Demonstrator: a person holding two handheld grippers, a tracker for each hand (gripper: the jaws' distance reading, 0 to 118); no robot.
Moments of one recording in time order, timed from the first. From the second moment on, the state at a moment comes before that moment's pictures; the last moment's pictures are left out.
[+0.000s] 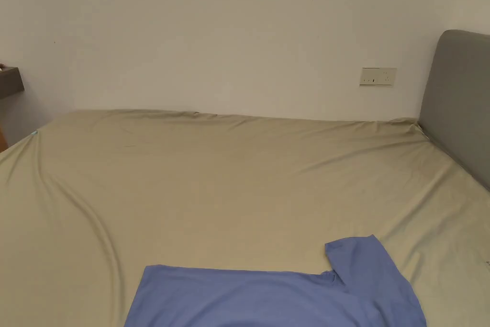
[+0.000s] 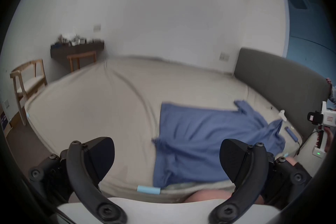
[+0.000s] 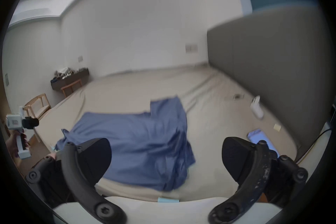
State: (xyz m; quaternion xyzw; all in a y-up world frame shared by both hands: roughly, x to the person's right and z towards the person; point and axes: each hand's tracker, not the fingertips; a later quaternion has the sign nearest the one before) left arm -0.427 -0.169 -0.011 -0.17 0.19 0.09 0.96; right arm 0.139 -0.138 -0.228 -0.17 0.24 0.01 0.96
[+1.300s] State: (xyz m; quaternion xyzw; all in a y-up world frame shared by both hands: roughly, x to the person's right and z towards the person) left arm -0.566 -0.295 -0.357 -0.39 0.14 0.10 0.91; right arm 0.044 -0.116 -0.293 -0.18 0.25 0.02 0.95
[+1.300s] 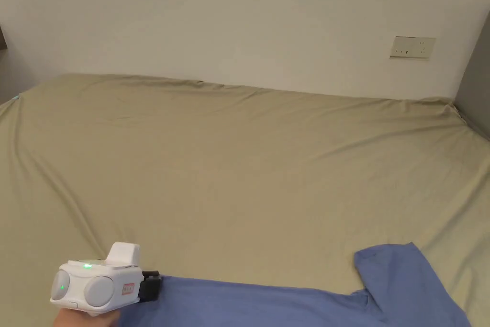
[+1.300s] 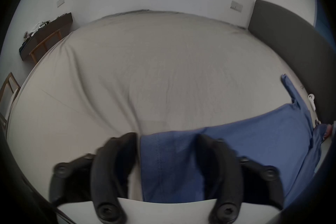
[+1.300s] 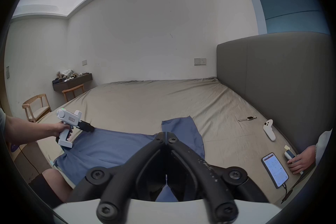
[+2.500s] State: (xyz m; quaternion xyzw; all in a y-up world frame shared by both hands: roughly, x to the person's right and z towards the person) left arm -0.564 -0.260 -0.321 -0.36 0.11 0.11 0.92; right arm 0.005 -0.276 -0.640 -0.47 0.22 0.08 0.85
